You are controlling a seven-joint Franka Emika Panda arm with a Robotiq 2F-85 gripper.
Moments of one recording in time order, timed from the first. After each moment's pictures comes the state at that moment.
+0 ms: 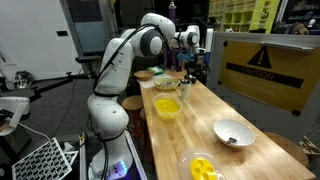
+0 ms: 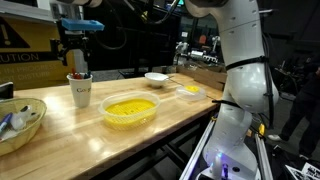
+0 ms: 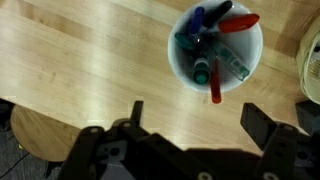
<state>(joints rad) 0.23 0.43 0.13 -1.41 -0.16 1.82 0.32</state>
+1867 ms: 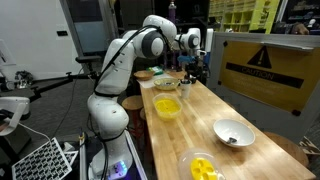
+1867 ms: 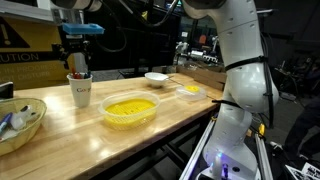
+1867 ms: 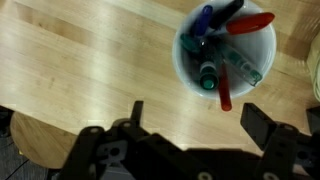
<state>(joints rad) 0.23 0.46 0.12 -1.40 -0.16 1.81 0.32</state>
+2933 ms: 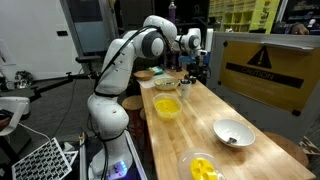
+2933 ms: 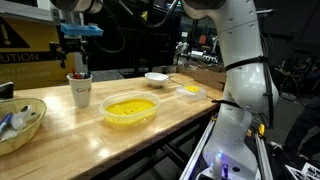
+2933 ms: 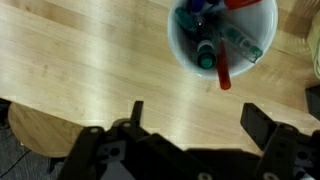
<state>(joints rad) 0.23 0.46 0.11 -1.41 -0.16 1.89 0.34</state>
